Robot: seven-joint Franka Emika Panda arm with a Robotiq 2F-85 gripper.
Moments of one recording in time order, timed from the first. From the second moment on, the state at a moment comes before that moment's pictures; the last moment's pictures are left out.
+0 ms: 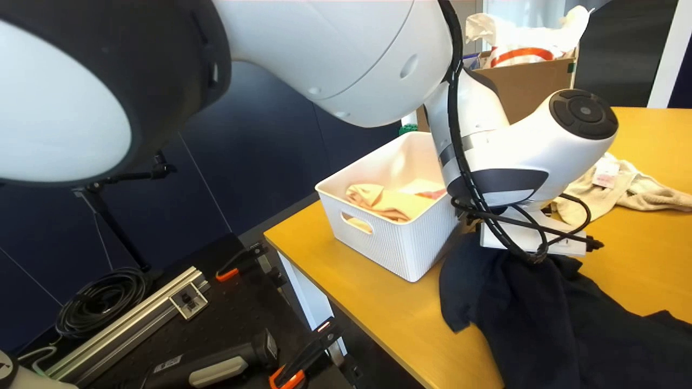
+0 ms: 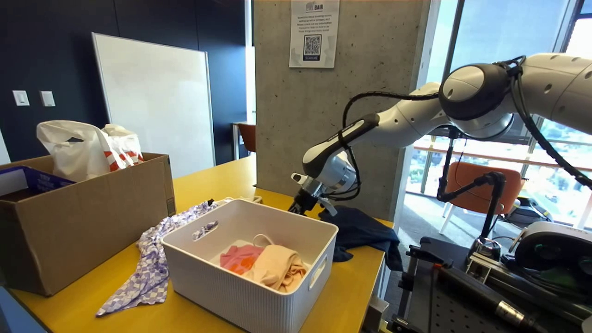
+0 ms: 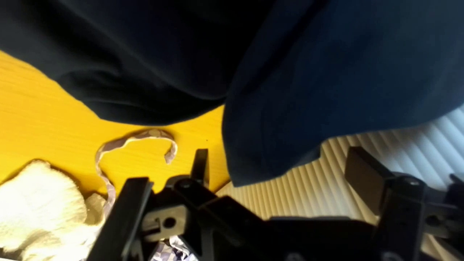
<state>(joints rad) -0.56 1.26 0.45 -1.26 0.27 2.58 -1.35</state>
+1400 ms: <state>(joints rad) -0.67 1.02 0.43 -1.56 0.28 2.79 -1.27</state>
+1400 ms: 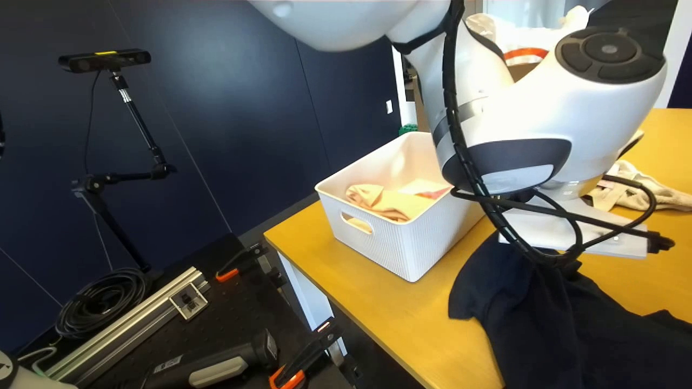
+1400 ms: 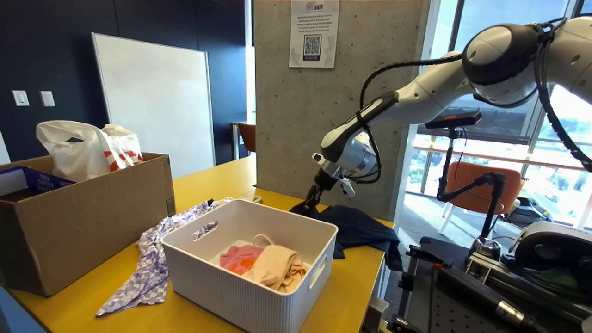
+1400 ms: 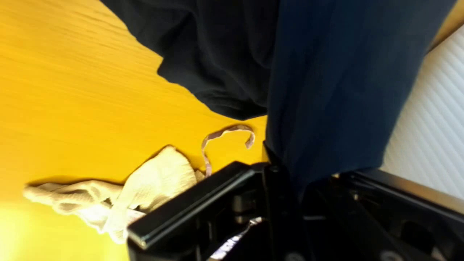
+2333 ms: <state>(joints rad) -0.47 0.64 0.47 -1.55 0.29 2.68 -1.07</state>
